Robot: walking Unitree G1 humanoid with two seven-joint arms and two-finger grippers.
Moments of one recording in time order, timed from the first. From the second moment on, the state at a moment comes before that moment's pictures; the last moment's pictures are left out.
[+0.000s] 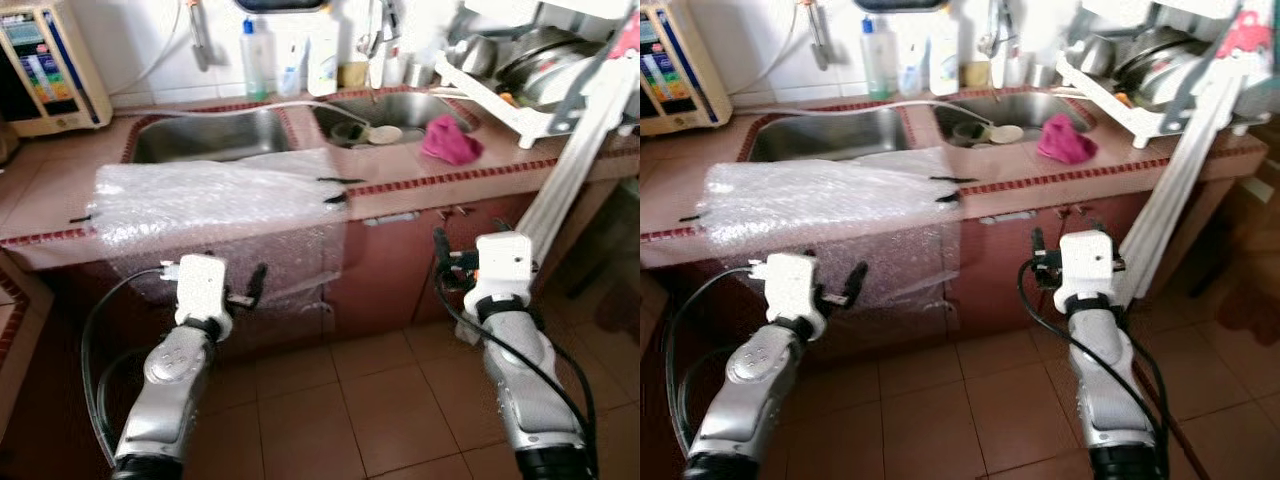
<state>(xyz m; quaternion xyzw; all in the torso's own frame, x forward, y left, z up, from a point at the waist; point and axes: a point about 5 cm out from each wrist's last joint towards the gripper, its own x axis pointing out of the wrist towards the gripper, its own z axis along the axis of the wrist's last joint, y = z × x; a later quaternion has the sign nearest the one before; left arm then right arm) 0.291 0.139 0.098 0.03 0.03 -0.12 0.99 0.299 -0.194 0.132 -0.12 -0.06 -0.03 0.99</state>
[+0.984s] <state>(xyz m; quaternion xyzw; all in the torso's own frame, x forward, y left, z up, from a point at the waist) 0.294 0.139 0.098 0.03 0.03 -0.12 0.99 0.298 -0.198 0.128 -0.12 -0.05 -0.04 0.99</state>
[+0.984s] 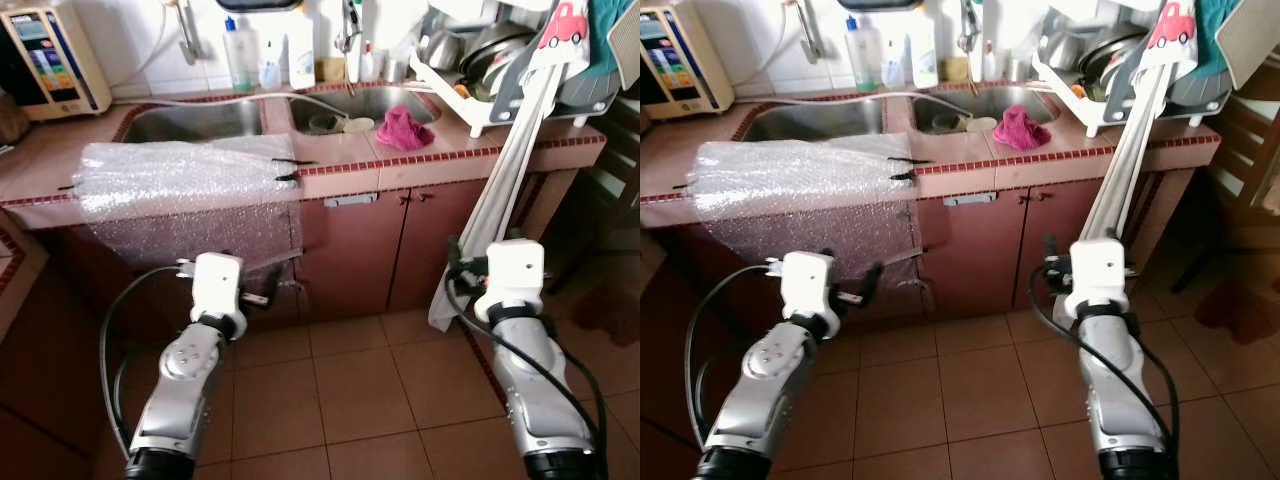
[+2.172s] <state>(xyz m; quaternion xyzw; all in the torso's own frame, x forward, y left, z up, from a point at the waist) 0.297 0.183 0.005 0.09 0.24 -0.03 0.97 0.317 -0.178 0.052 -0.07 0.10 -0.02 0.99</state>
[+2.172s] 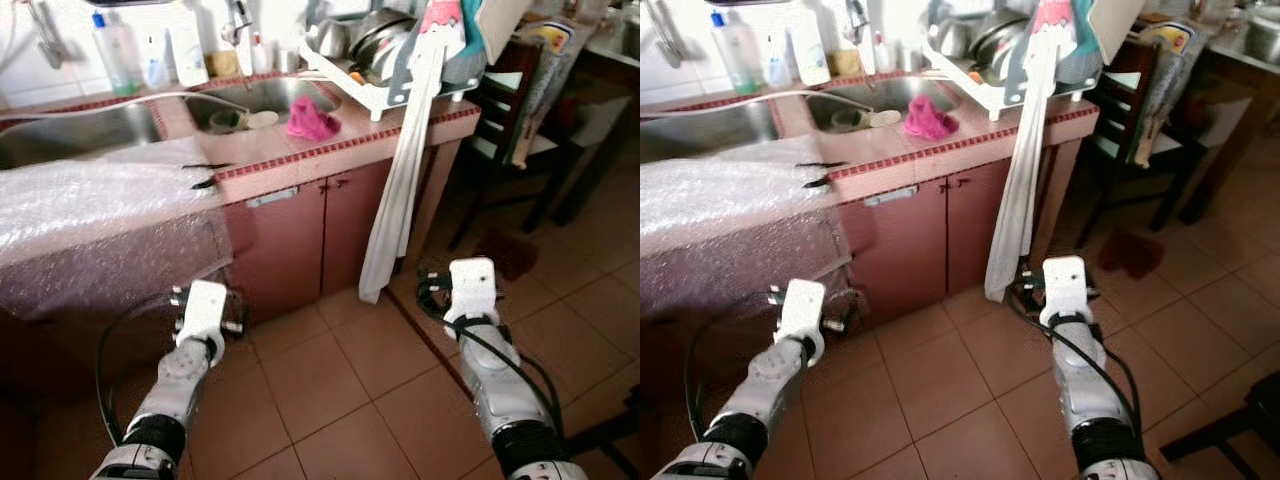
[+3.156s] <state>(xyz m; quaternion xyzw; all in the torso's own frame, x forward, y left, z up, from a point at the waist) 0.226 0.202 -0.060 0.12 0.45 -0.02 0.89 0.219 -0.188 -0.065 -0.02 0.42 -0.04 0.90</state>
